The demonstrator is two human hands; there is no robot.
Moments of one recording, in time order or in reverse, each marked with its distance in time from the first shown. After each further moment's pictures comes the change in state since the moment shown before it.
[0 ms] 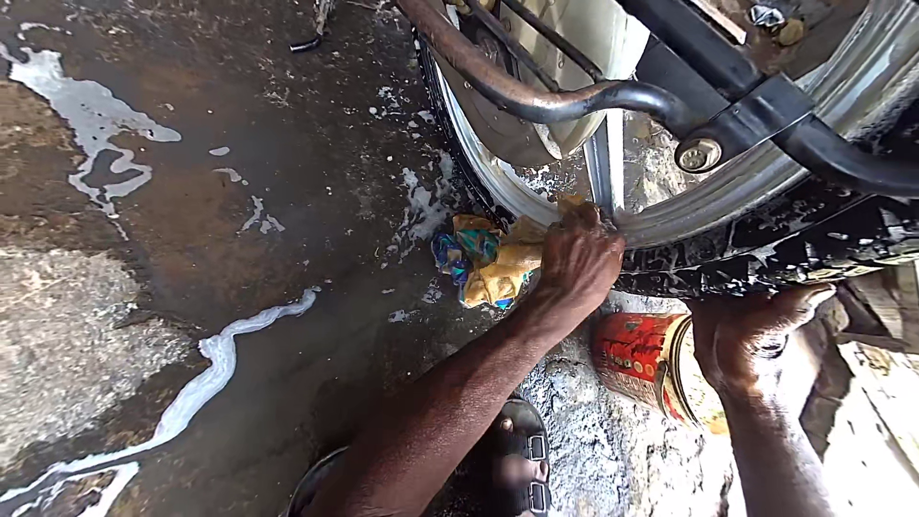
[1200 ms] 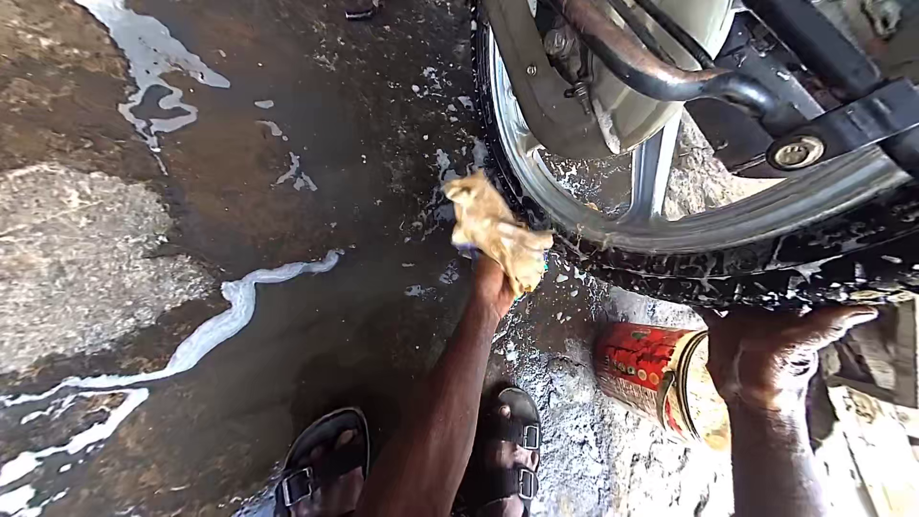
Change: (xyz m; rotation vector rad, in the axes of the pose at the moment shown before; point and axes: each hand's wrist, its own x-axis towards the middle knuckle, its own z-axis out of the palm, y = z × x) left_hand -0.066 -0.102 0.068 -2.128 0.382 -0.907; right_hand -0.003 -0.005 -0.005 0.002 0.051 0.158
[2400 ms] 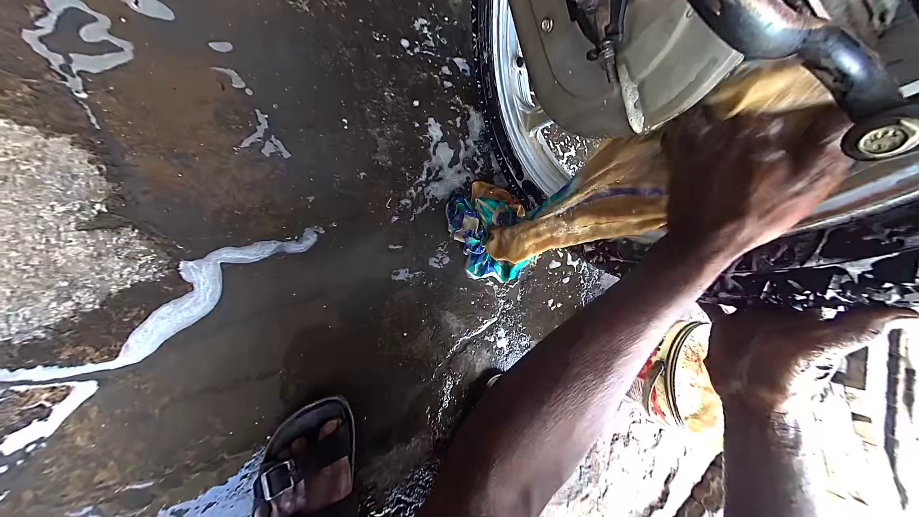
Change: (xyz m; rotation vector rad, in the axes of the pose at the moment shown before) left_hand -0.049 -0.015 0.217 0.964 -0.260 1.067; right_hand -0.001 -0.021 0.019 0.000 0.080 -0.034
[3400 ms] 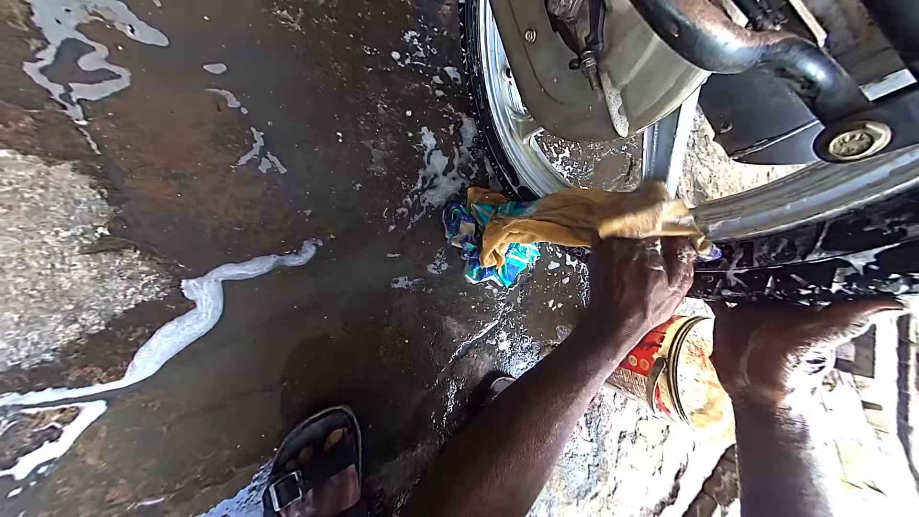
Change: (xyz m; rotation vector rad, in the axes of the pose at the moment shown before) left_hand -0.085 -0.050 -0.015 0.220 -0.086 -0.057; right_hand 0.010 0.009 -0.011 -0.022 -0.137 -0.089
